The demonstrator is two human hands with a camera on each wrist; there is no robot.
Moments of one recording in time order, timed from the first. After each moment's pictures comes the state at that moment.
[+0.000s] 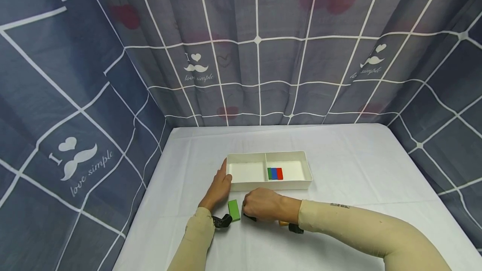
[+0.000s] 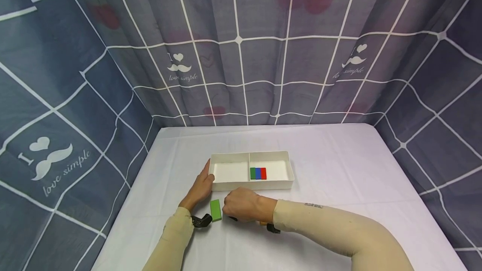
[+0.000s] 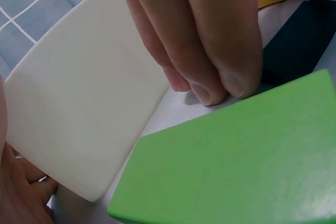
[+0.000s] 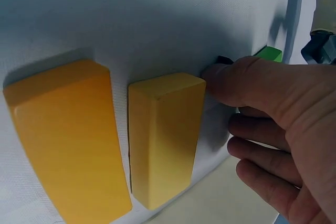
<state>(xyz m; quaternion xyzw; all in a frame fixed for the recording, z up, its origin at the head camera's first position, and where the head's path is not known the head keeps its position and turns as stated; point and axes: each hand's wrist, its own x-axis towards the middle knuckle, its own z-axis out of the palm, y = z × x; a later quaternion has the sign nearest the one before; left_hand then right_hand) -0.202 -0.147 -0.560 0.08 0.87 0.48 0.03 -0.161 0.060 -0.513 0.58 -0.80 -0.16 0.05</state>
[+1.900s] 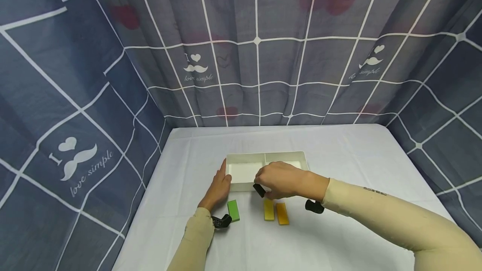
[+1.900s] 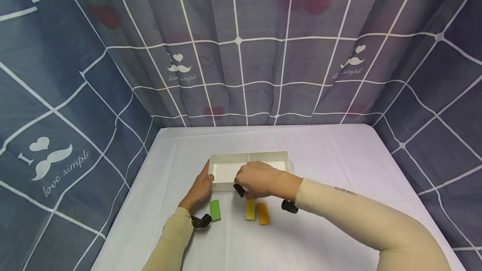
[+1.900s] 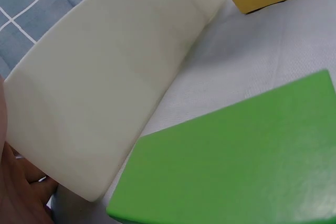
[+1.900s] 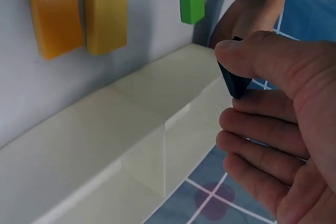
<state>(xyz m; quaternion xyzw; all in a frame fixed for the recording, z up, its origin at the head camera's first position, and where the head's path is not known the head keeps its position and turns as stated) -0.202 -0.147 -0.562 0.09 0.87 0.48 0.03 -0.193 0.110 -0.427 0.51 -0.86 -0.02 -0.04</state>
